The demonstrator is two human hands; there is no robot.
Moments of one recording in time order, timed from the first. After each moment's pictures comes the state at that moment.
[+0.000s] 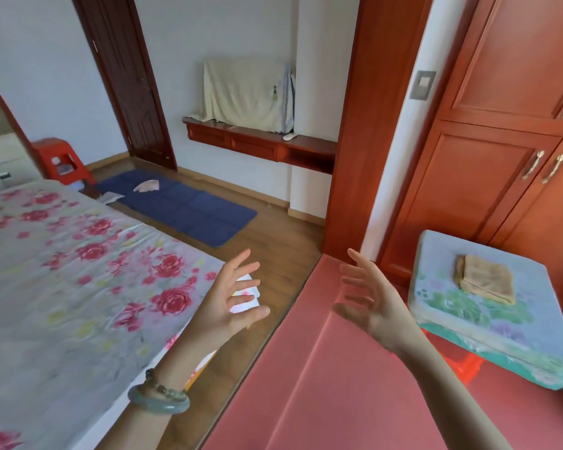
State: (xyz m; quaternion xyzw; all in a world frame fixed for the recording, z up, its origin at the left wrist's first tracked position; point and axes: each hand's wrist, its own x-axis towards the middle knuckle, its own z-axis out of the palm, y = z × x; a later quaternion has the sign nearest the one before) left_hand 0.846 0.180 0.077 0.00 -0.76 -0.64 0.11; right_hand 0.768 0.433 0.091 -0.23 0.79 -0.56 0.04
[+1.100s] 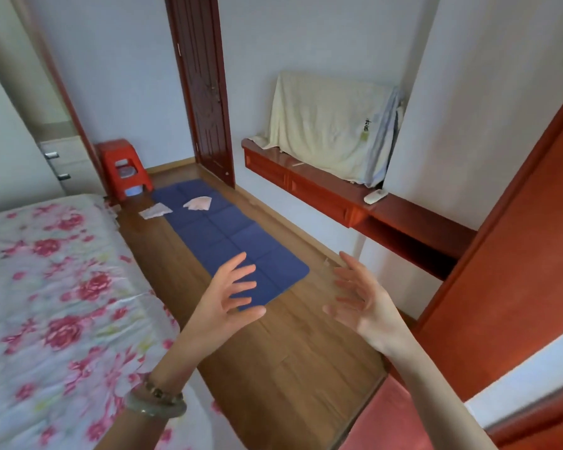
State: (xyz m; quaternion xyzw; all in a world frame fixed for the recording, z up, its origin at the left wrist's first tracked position) left_hand 0.250 -0.109 0.082 0.13 -0.76 -0.60 0.22; right_hand 0.104 0.104 0.108 -0.36 0.74 -0.55 0.14
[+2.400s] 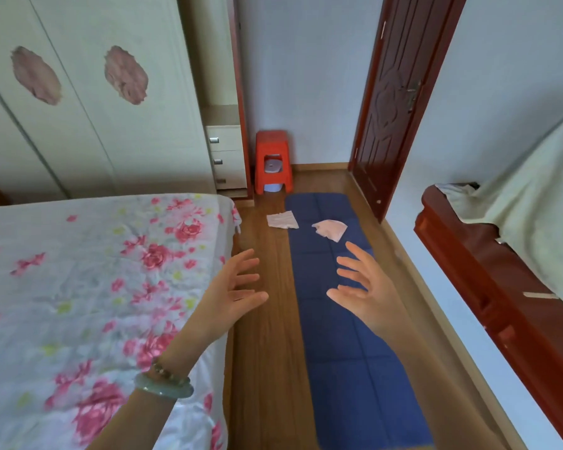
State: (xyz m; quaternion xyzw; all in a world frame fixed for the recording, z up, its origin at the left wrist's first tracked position) left_hand -0.013 -0.690 0.070 0.41 -0.70 -0.47 0.35; right_hand -0.246 -0.608 0.087 -0.50 0.61 -0.50 0.36
